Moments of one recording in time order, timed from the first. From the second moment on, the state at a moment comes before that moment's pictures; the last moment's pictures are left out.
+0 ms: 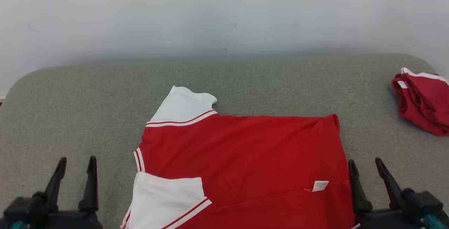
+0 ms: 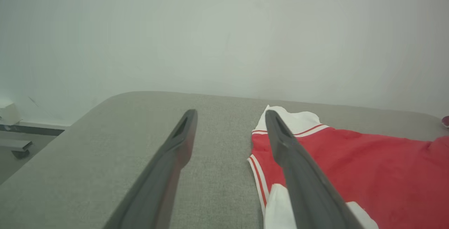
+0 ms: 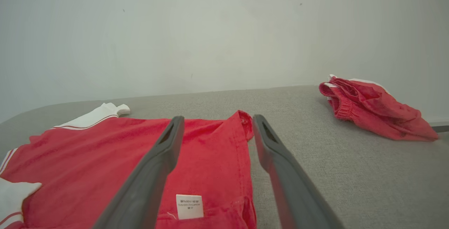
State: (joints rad) left arm -0.02 0.19 0.07 0.17 -0.29 -0.13 -0.26; right arm 0.04 -0.14 0.03 0.16 0.23 0.13 -0.26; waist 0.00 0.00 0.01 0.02
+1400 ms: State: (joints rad) left arm -1.11 0.67 -0.81 0.76 -0.91 -0.13 0.05; right arm -0.88 -0.05 0.23 0.84 0.28 0.13 -0.06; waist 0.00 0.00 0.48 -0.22
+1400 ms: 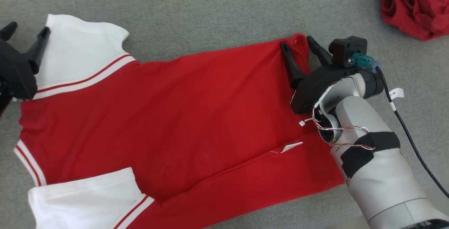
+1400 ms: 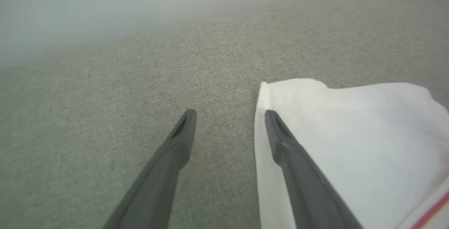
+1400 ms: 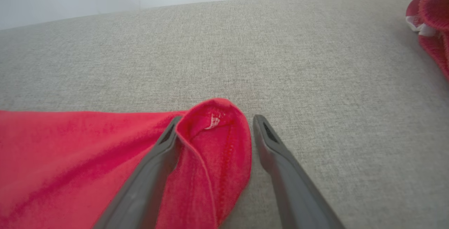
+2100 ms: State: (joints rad) left arm -1.20 0.66 -0.99 0.76 -1.11 -0.13 0.04; right arm -0.97 -0.05 0.34 0.92 0.38 0.13 -0.15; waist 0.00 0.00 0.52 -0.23
